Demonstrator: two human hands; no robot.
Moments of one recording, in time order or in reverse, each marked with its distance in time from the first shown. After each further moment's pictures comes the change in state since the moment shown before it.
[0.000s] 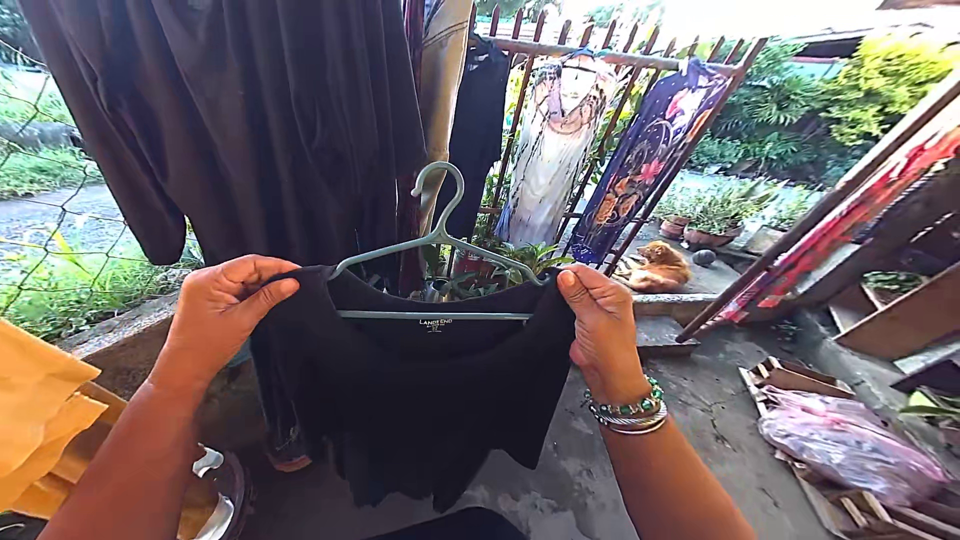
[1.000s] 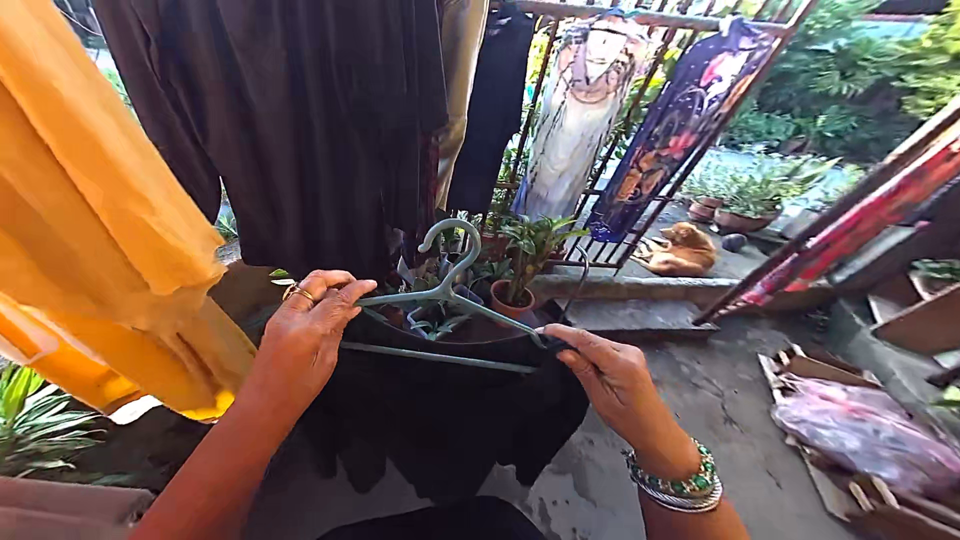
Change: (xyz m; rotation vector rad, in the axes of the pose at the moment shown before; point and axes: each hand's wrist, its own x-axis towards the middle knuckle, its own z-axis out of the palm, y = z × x) left_hand -0.082 0.087 0.048 0.499 -0.011 0.144; right_hand -0.103 -0.033 -0.035 -0.400 -0.419 -0.325
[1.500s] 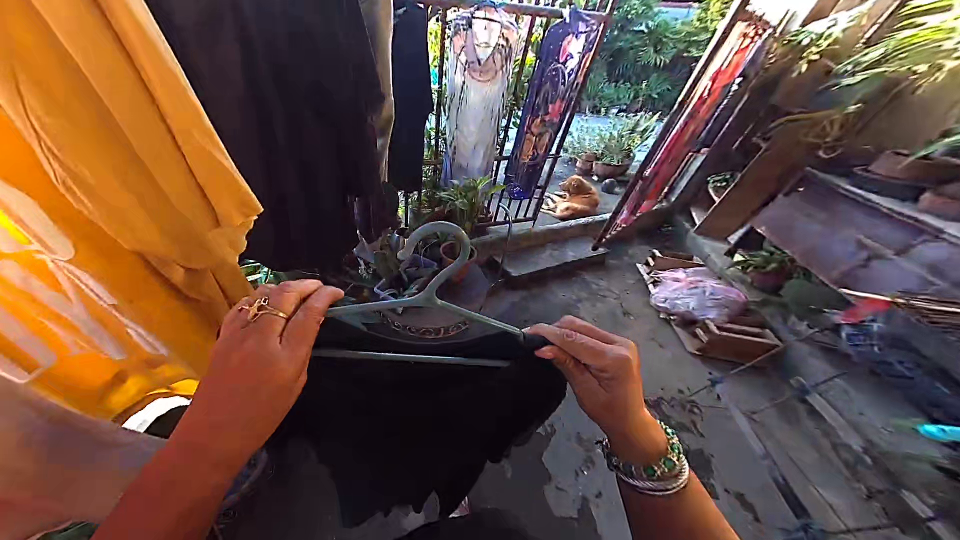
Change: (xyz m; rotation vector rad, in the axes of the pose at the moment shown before) left_hand -0.079 0.030 -0.131 0.103 -0.106 0.298; right_hand -0.077 -0.215 0.022 -0.161 0.241 0.137
